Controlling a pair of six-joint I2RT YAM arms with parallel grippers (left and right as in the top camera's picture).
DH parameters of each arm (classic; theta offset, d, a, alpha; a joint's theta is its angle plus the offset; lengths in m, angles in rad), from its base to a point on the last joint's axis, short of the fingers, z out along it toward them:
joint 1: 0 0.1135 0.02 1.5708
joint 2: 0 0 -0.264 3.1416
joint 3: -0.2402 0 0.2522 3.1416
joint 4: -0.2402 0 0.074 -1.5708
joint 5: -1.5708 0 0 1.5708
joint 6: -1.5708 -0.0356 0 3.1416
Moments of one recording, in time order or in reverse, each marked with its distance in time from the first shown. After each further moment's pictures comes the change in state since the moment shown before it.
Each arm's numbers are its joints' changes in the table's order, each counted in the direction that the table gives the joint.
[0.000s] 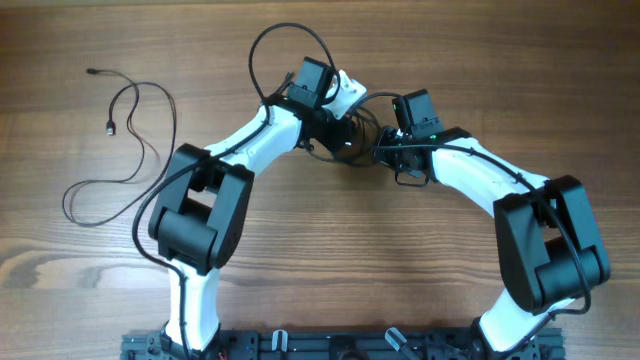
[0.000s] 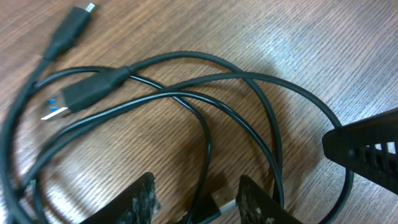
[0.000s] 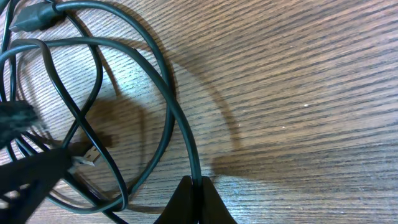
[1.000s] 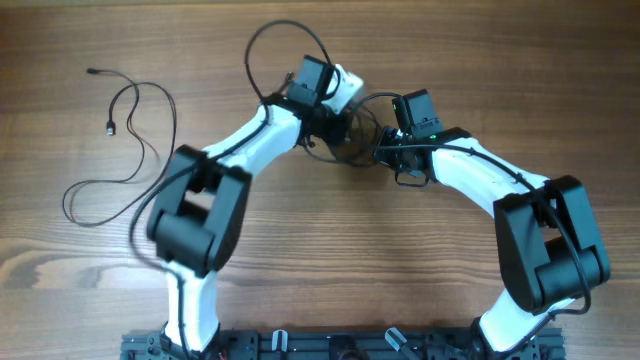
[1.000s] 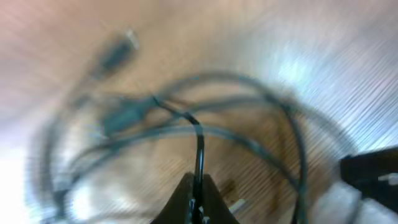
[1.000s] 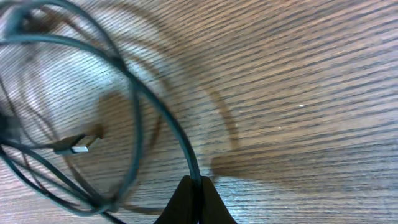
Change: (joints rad) left arm 0.003 0.035 -0.003 0.039 0.080 0.076; right arm 0.000 0.000 0.000 -0.004 -0.012 0.000
